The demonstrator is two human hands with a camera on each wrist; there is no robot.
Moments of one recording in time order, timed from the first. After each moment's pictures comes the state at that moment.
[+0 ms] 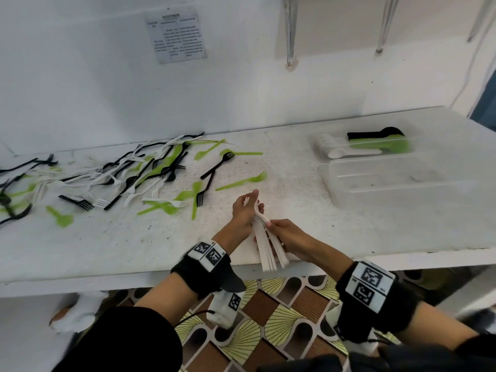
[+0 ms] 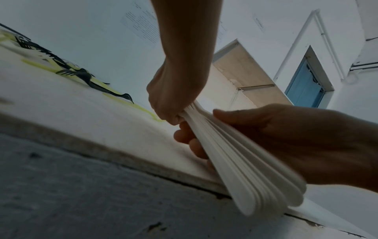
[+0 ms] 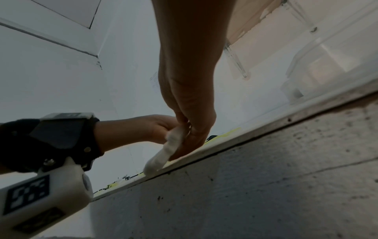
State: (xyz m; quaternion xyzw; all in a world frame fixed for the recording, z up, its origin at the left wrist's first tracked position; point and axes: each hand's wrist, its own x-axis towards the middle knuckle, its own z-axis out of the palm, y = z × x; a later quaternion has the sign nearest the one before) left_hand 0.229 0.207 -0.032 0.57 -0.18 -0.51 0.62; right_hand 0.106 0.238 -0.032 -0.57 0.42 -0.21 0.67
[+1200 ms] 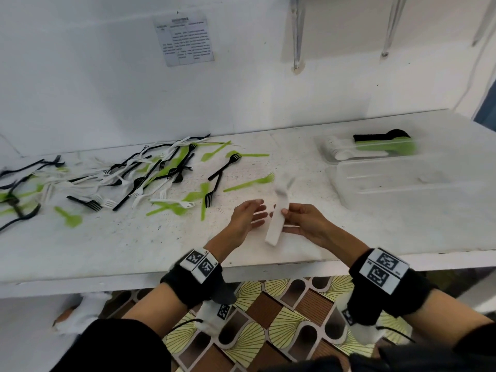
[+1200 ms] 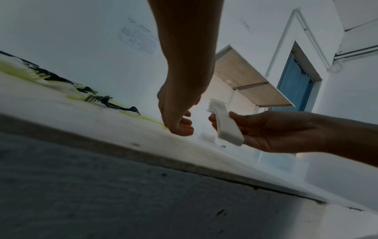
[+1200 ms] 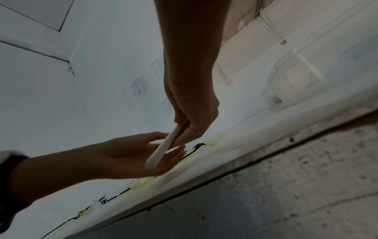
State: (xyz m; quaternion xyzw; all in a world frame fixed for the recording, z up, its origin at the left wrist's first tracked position) left_hand 0.262 0.231 -0.033 0.58 -0.32 -0.53 0.53; right_hand 0.102 0.213 -0.023 -0.46 0.40 -0.33 0.72
